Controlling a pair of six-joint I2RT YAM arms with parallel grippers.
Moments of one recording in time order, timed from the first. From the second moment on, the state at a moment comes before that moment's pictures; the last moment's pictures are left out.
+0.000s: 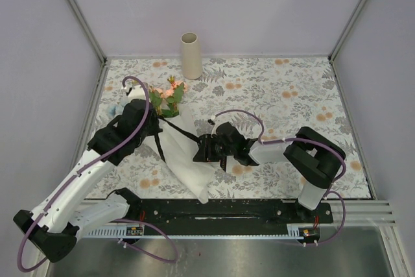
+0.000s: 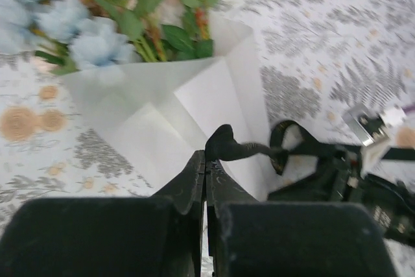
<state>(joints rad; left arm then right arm) -0.60 0.92 1.05 -0.79 -0.47 -0.55 0.91 1.75 0.75 0.42 -0.30 0.88</state>
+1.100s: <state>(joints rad) -0.60 0.85 0.87 -0.58 0.19 -0.49 0.91 1.60 0.76 0.85 -0.52 0.21</state>
